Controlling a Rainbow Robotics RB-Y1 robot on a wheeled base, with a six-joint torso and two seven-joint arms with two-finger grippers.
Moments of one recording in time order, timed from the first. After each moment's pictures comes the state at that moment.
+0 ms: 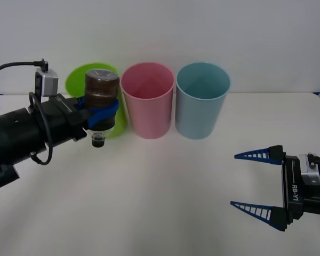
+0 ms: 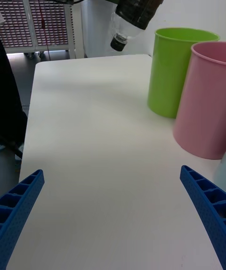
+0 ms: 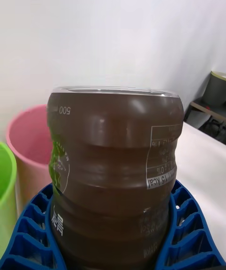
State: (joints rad) right arm 0.08 -0.47 -0.31 -1.81 1.33 -1.52 -0.05; left arm -0.10 0.86 -0.13 -2.02 -1.36 -0.51 0.83
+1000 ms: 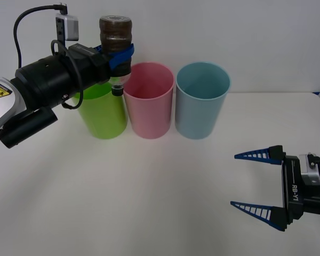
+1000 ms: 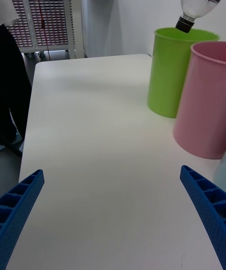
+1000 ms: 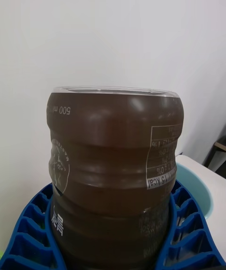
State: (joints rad) right arm 0.08 -0.47 -0.31 -1.81 1.33 -1.52 -0.05; left arm -0.56 0.83 -0.41 -1.69 -1.28 -0.28 0.83
